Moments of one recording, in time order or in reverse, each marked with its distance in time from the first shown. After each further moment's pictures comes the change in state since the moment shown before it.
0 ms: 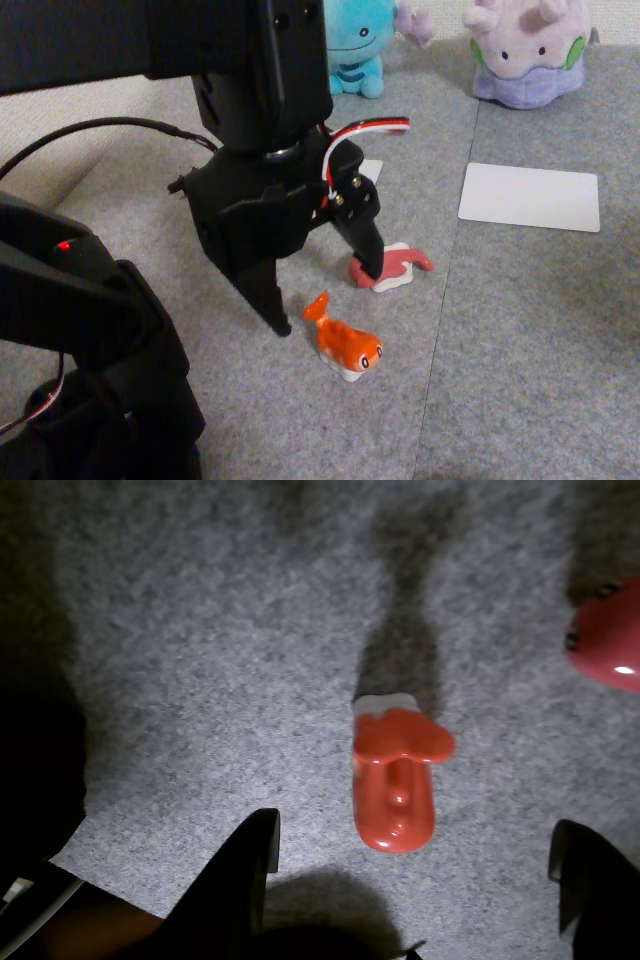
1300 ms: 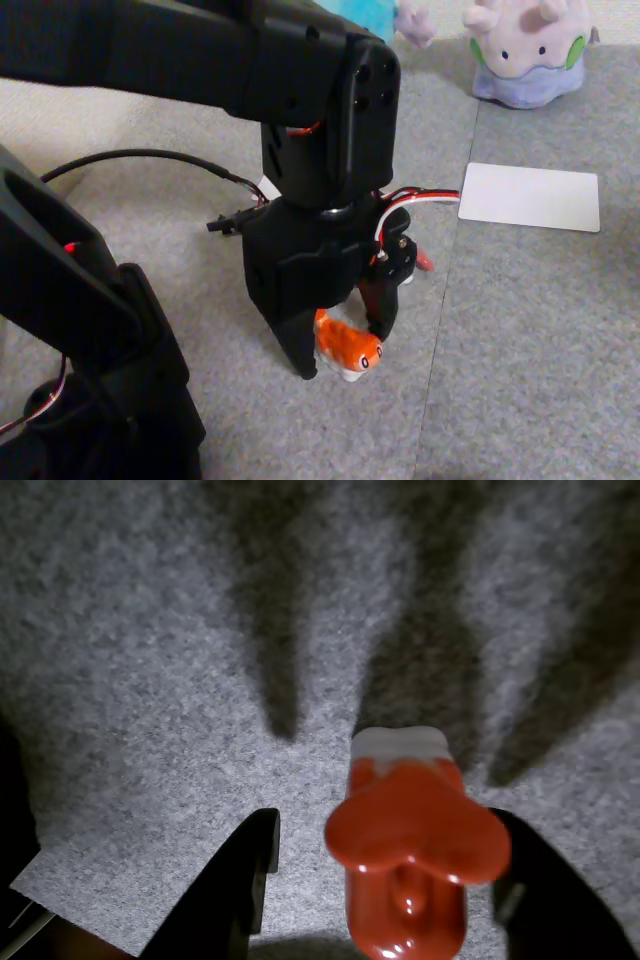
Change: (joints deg) arm 4.5 -17.7 0.0 -11.3 -3.2
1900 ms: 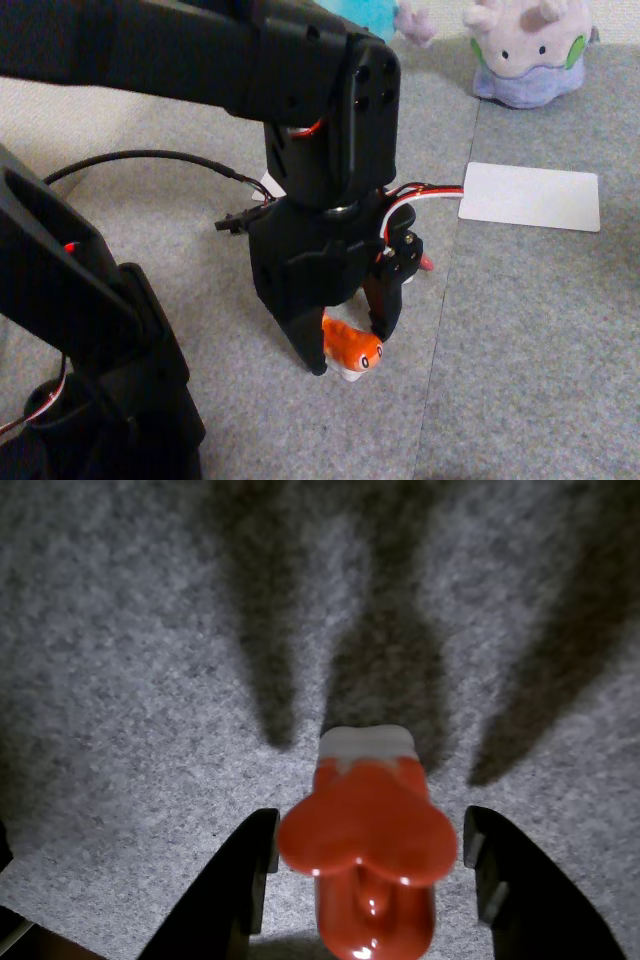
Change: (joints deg) arm -0.1 -0.2 0.0 -2.4 0.2
